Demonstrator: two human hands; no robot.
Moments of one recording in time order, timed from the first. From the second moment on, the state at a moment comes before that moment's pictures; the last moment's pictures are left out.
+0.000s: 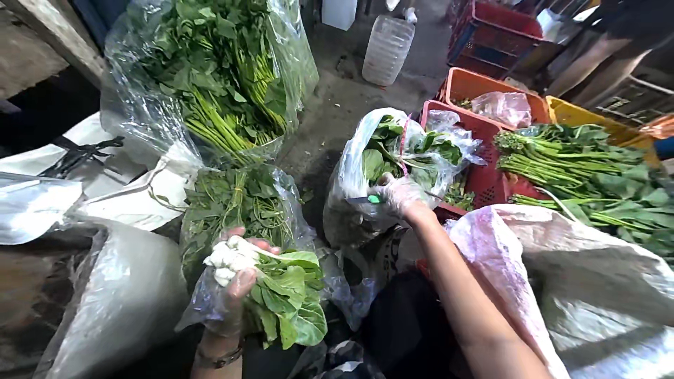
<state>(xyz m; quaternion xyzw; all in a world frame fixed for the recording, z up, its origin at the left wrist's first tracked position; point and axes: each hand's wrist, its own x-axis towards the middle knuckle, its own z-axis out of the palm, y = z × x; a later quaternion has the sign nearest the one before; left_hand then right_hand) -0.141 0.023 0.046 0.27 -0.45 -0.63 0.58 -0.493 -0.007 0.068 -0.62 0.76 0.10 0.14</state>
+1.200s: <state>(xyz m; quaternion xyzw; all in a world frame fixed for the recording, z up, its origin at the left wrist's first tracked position) -0.119 0.013 0.030 0.09 -0.50 -0.74 0.45 -0.343 -0.001 0.092 -0.41 0.31 -0.50 0.70</state>
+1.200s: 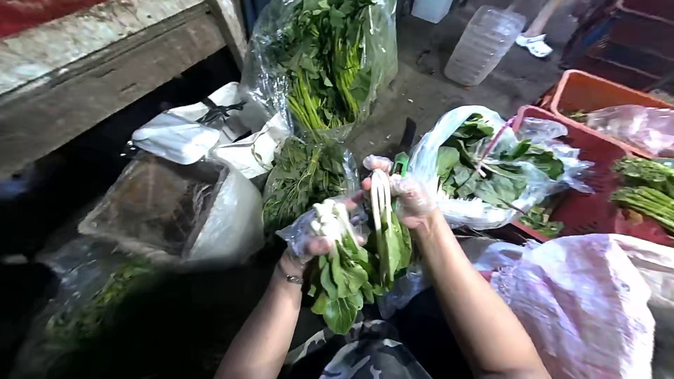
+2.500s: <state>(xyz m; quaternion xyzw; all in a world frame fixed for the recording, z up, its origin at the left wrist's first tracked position) -0.118 0.029 0.072 -0.02 -0.54 -0.79 0.28 -0.376 0.018 0.143 -0.61 0.45 -0.31 0.57</state>
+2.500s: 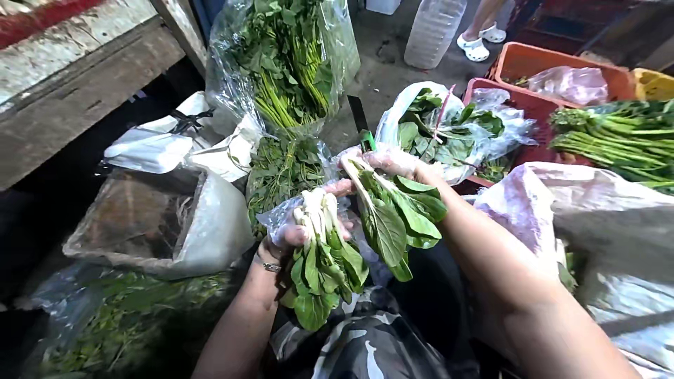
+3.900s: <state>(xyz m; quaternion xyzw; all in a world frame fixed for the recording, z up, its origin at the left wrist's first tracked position) -0.135 0.051 0.116 0.36 -0.73 -0.51 0.29 -0.325 0.053 0.130 -0.72 0.54 -0.43 0.05</state>
